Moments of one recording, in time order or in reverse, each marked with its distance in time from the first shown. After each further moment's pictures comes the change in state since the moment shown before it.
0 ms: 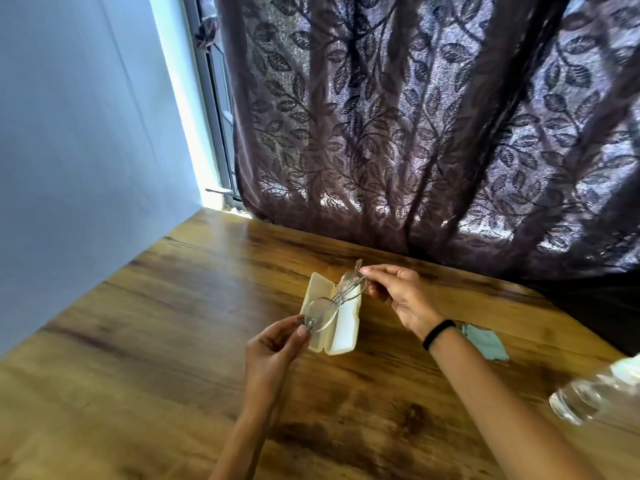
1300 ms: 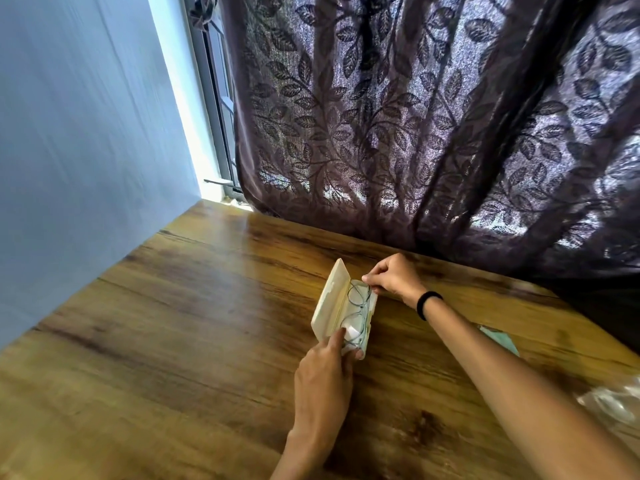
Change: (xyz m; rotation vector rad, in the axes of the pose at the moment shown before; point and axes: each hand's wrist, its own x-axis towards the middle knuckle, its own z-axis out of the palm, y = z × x) left_hand -0.011 -0.027 0.047 1.202 -0.056 0.338; right_hand 0.057 0.011 0.002 -0.773 -0.024 0.029
